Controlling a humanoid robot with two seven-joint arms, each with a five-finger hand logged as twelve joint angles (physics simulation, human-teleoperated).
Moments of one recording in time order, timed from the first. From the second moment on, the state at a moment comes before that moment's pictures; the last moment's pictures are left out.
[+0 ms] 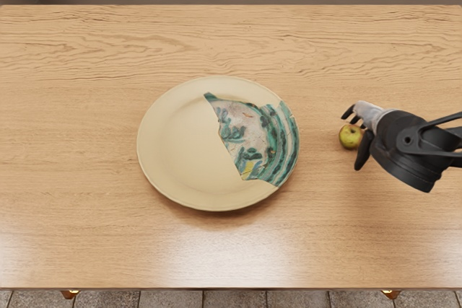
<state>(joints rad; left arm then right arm) -0.02 0.00 -0.18 -0.10 0.06 -0.06 0.17 1.66 -0.55 -0.67 1.69 -0.37 -0.61 -0.61</state>
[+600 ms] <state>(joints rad) -0.02 0.00 -0.18 -0.10 0.06 -0.06 0.17 1.66 -0.55 -0.65 1.66 -0.38 -0.61 -0.61</state>
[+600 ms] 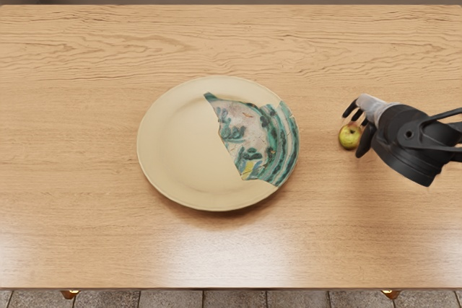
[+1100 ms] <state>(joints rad) -0.02 0.00 -0.18 -0.10 0.06 -0.06 0.17 1.56 -0.50 -0.62 1.53 -0.38 -0.61 -0.61</state>
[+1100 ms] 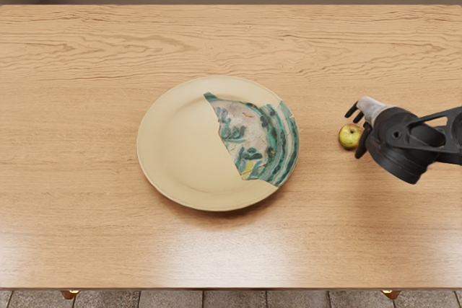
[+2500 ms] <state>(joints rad) -0.02 0.00 -0.18 -0.10 0.06 -0.06 0.17 1.48 -0.50 -0.53 1.42 -0.38 -0.61 -0.61</state>
